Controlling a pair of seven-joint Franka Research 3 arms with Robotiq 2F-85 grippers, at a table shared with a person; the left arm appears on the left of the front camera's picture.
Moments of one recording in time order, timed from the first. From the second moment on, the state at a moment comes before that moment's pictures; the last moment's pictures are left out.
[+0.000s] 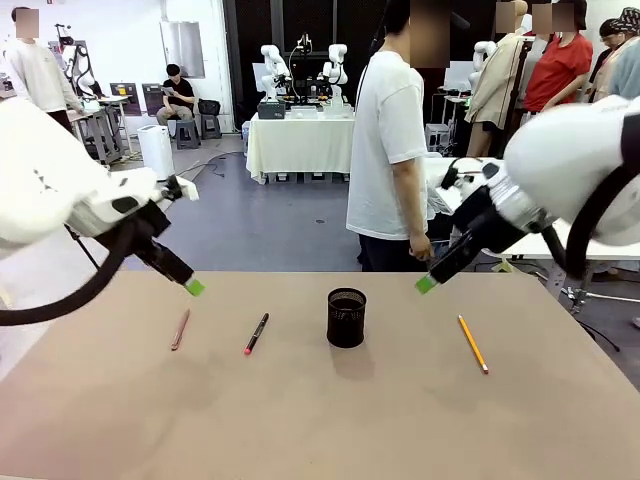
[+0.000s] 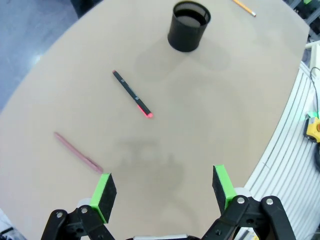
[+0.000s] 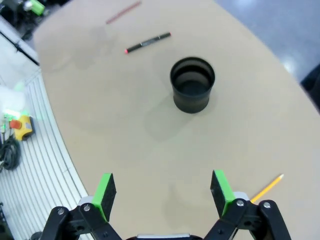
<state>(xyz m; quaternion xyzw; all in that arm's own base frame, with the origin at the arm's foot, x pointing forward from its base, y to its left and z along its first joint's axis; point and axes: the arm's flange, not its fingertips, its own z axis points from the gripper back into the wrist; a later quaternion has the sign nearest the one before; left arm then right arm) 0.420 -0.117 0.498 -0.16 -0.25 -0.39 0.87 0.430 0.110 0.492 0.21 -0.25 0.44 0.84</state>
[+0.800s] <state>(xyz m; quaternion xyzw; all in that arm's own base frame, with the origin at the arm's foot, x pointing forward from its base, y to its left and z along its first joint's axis) 0.430 -0.039 0.561 -0.15 -0.34 -0.36 0.86 0.463 0.008 0.575 0.21 -0.32 0.42 0.82</state>
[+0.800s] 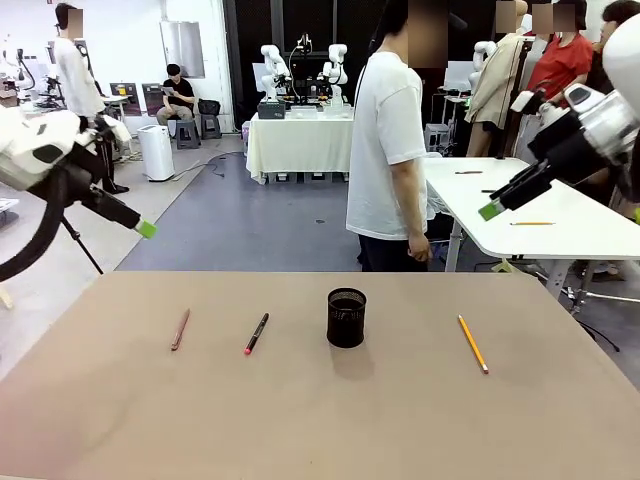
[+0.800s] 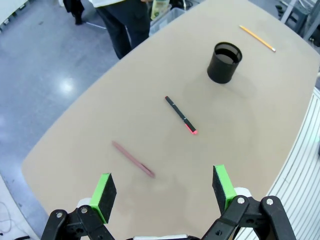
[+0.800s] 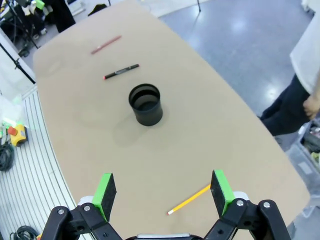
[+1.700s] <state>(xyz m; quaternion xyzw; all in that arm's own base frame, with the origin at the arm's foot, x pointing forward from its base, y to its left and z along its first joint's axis) 0.418 0.001 0.625 -0.14 -0.39 -0.32 0.85 0.415 -0.070 0.641 0.21 -0.34 0.41 0.82</state>
